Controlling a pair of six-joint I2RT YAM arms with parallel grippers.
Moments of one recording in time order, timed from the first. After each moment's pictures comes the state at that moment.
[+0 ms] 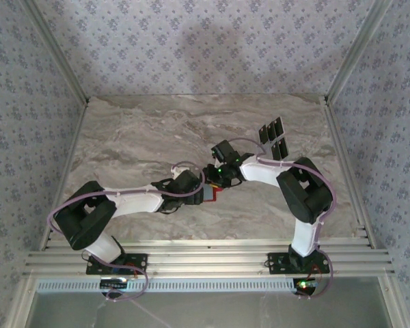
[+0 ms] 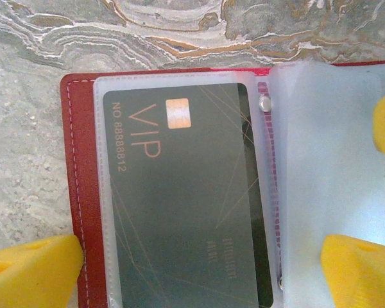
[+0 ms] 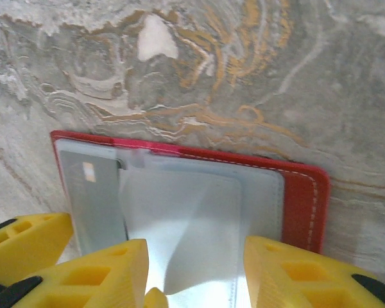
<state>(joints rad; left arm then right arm) -0.89 1.56 0.72 -0.20 -0.29 -0.75 0.67 1.84 1.08 -0.28 -0.34 0.81</state>
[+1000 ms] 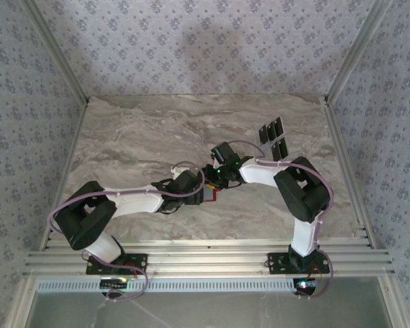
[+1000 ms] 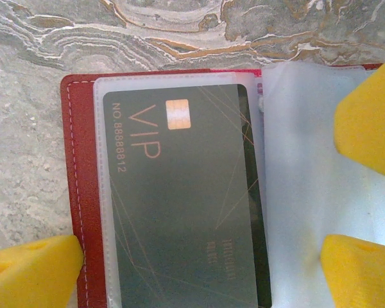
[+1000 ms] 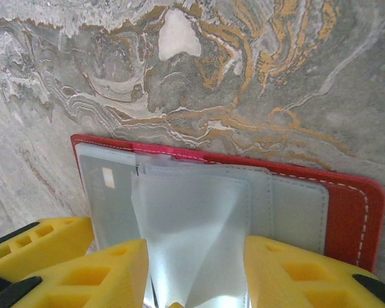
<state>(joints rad) -0.89 1.56 0.72 -0.20 -0.29 -0.75 0.68 1.86 1.05 -0.16 -0.39 0.87</state>
